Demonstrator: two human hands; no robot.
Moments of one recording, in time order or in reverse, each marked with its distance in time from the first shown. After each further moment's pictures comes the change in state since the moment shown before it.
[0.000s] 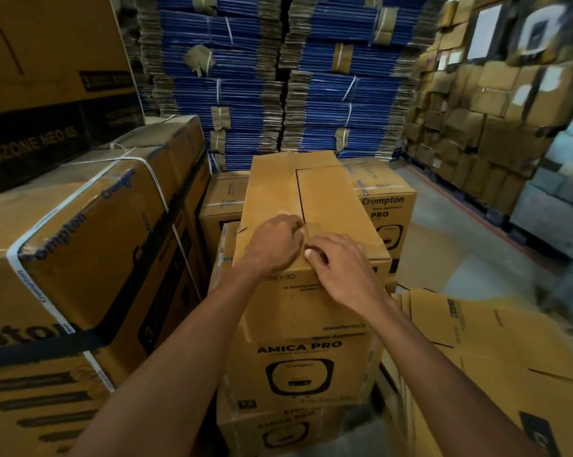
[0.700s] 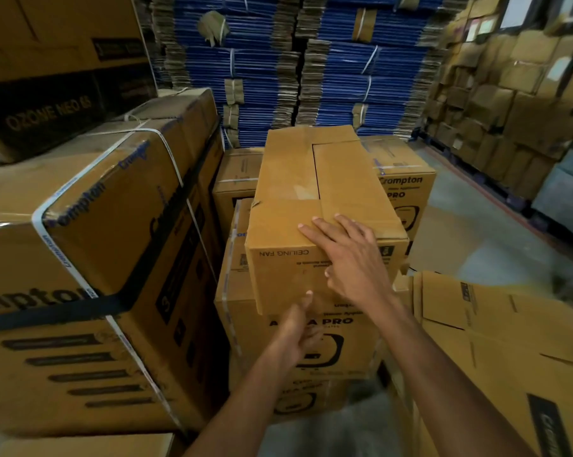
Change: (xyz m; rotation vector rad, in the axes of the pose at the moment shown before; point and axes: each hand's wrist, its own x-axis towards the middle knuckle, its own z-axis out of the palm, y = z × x) left_hand -0.146 0.026 0.089 -1.394 -0.149 -1.117; right_hand -0.021 0.004 0.029 -0.379 0.001 -0.203
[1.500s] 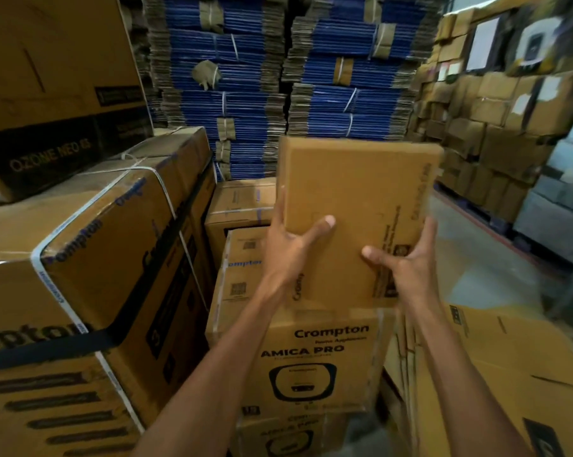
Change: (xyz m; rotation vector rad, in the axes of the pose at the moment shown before) left_hand -0.054 0.133 0.048 0.251 -0.088 0.999; right_hand -0.025 0.048 -0.067 1.194 0.496 0.671
